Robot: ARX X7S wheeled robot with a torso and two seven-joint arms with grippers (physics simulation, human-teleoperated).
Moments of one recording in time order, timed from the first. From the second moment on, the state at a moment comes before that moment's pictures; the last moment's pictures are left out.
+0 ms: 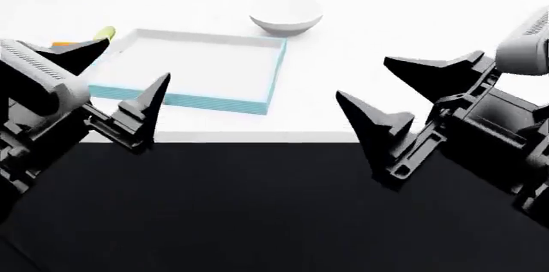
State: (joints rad) left arm -0.64 -0.61 -0.16 0.61 -0.61 -1.00 0.35; right arm 0.82 0.85 -0.01 -0.60 1.47 0.99 0.09
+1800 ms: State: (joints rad) left arm -1.86 -0.72 0.63 -0.41 -0.17 -0.73 0.73; right arm 2.10 0.69 -0.83 0.27 0.71 1.00 -0.77
